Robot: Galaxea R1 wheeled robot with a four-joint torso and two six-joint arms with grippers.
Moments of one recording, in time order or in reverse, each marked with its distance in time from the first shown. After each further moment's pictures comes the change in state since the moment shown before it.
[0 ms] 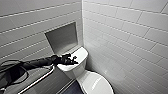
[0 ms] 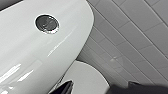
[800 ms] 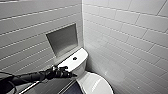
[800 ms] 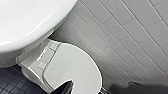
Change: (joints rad) left arm 0.169 -0.151 0.238 0.002 -0.125 0.092; right arm -0.001 0.000 -0.007 -0.001 -0.010 -0.003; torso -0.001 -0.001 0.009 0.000
